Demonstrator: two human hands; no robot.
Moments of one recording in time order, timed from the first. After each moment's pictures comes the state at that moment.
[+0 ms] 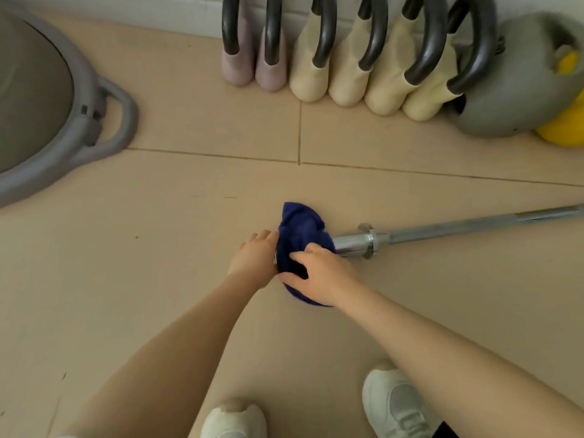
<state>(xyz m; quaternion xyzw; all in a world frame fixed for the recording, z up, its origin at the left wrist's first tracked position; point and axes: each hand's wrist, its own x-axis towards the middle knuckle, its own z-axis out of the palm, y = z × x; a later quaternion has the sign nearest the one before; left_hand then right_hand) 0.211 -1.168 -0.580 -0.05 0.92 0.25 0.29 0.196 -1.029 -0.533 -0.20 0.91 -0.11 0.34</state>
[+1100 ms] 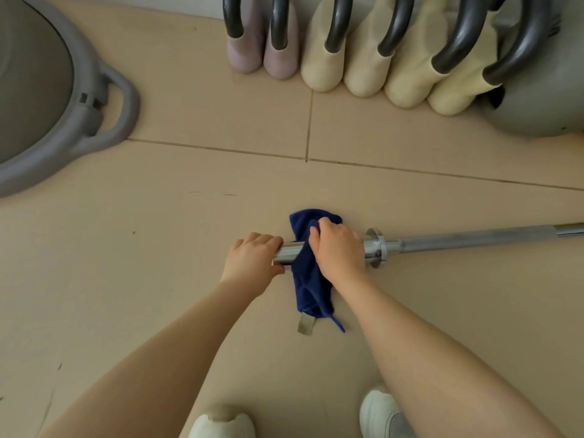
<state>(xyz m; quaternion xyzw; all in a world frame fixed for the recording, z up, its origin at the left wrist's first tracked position) 0.208 -1.165 -0.572 -0.03 0.95 0.17 0.26 0.152 -1.019 -0.591 -0.12 0.97 -0.09 0.19</state>
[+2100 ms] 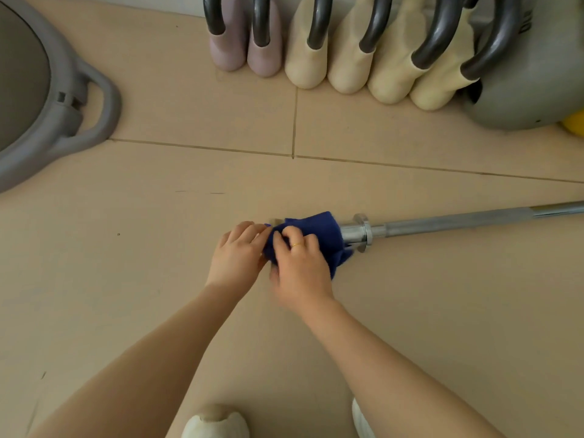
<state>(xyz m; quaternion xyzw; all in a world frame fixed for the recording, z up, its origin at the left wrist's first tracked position) 0.217 -1.171 -0.590 0.01 0.98 0.17 0.12 0.204 -1.041 -0.575 -0.19 0.97 -0.12 0.11</state>
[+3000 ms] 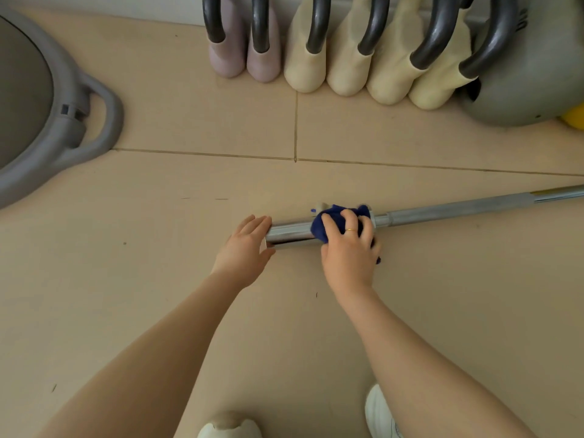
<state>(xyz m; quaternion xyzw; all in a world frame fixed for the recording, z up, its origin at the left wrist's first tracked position) 0.200 -1.181 -0.592 -0.06 0.93 0.29 0.22 0.177 -1.008 -0.587 -0.02 1.00 -0.03 0.04</state>
